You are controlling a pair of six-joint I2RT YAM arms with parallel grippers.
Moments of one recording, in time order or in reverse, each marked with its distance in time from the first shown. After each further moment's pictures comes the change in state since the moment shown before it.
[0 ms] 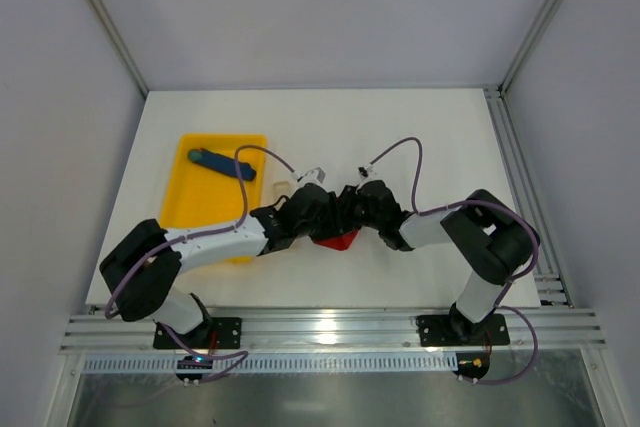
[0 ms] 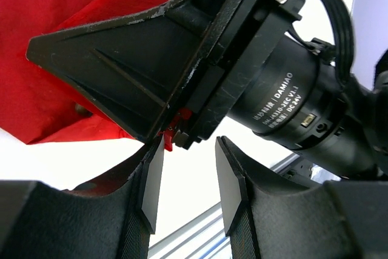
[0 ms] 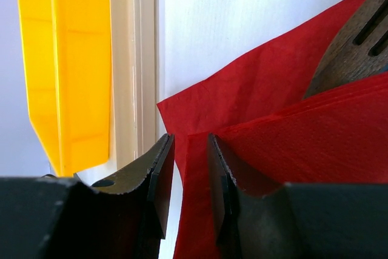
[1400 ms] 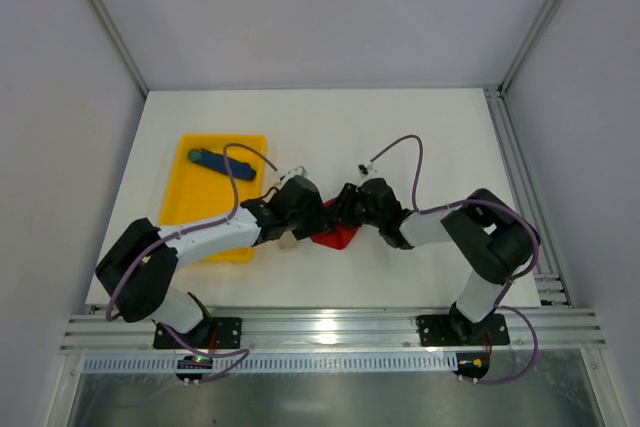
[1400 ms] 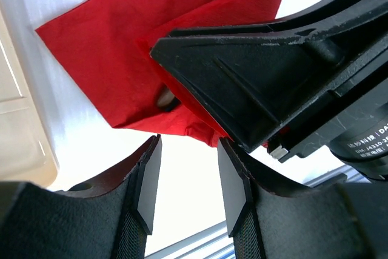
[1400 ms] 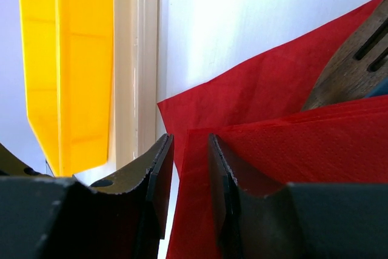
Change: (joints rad) left arm 0.100 -0.004 0.016 -0.193 -0.004 0.010; right arm -0.008 0.001 0.011 0.000 -0.014 -0.029
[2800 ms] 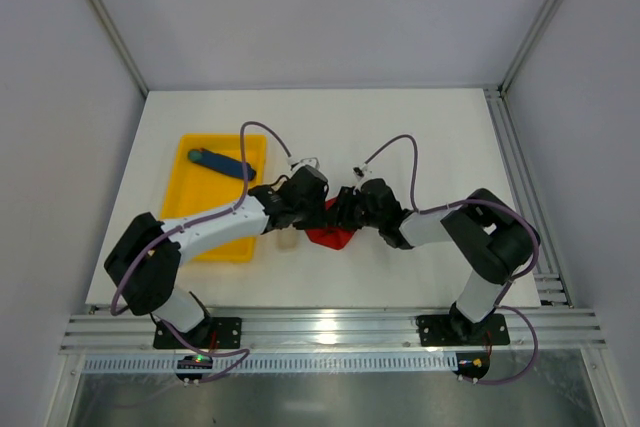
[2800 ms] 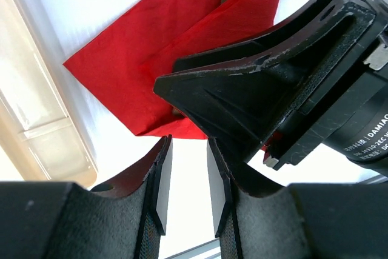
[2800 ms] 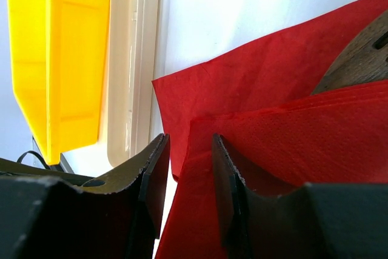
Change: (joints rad) left arm -0.016 0.053 0.165 -0.196 -0.065 0.221; right arm -0.001 0.000 0.001 -0.027 -0.060 -0.071
